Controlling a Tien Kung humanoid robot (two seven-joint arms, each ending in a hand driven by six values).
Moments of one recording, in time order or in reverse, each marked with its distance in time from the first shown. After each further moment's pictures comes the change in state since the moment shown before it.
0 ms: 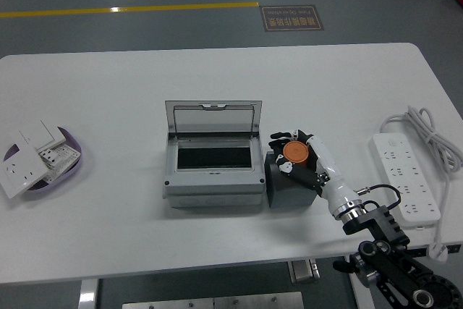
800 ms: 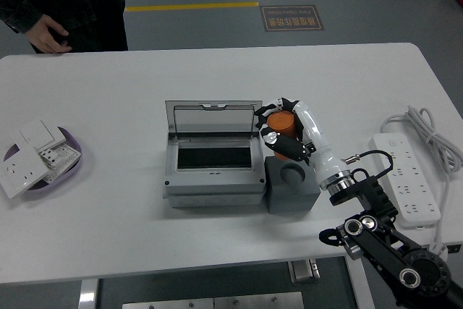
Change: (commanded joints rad) left arm 0.000 -0.001 -0.006 0.000 0.009 0.000 0.001; right arm 0.171 0.024 -0.068 0.061 -0.169 -0.057 -0.094
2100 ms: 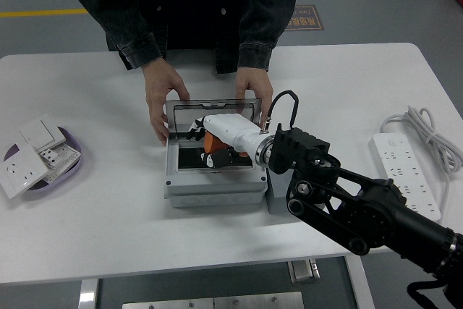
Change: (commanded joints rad) left arm -0.004 0.009 -0.024 0.000 0.030 0.001 0.014; right arm 0.397 0.049 -0.261 -0.090 -0.507 0.394 -0.507
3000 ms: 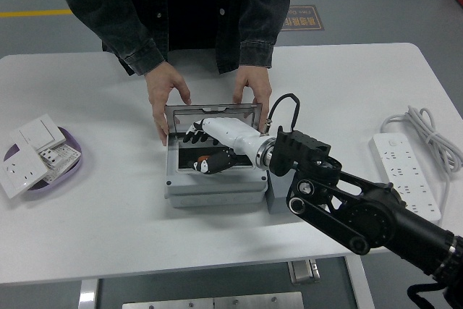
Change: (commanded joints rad) left arm -0.001 0.000 0.001 0.000 0.002 0.001 -0.003; right arm -0.028 -0.011 0.022 -0.009 0.140 -0.032 0.088
